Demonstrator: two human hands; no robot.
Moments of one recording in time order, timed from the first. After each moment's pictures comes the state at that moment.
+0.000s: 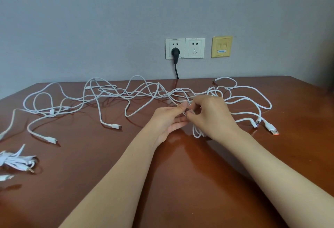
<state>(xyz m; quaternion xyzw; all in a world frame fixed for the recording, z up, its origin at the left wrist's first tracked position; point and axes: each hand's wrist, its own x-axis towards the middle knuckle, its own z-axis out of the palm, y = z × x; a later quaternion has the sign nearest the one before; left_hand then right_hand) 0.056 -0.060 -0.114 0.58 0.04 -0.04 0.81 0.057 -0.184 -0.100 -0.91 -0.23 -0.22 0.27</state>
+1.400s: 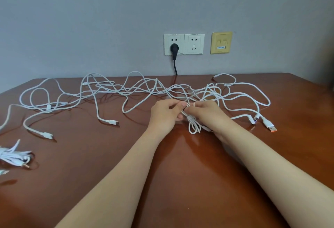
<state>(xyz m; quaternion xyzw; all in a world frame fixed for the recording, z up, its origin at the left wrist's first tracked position) 0.062 -0.061 -0.130 0.79 -0.01 0.17 0.60 0.070 -0.184 -0.113 -0.83 -0.08 0.03 0.55</state>
